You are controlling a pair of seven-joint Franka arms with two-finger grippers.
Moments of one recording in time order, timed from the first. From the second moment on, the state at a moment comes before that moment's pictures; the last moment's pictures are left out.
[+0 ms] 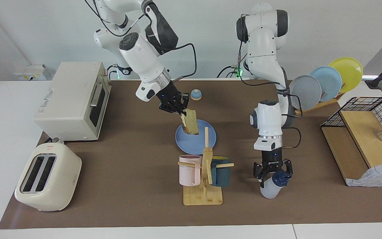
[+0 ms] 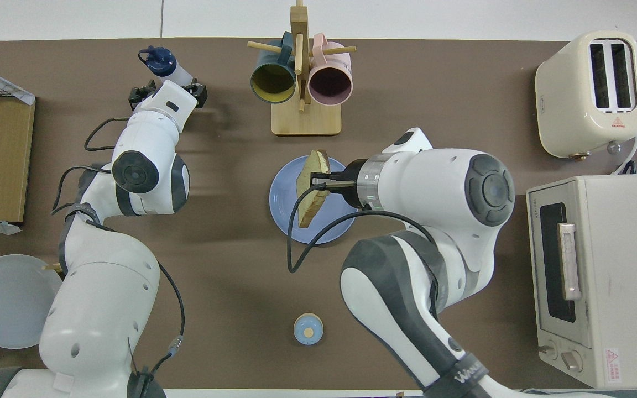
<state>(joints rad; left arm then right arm) -0.70 0.77 0.49 -1.80 -0.36 3.29 -0.08 0.60 0.15 -0.04 -1.97 0.51 2.50 0.24</state>
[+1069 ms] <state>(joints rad) -0.69 0.85 0.49 -1.70 -0.42 3.38 -0.14 0.65 0.18 -0.05 -2.11 0.54 2.71 0.16</state>
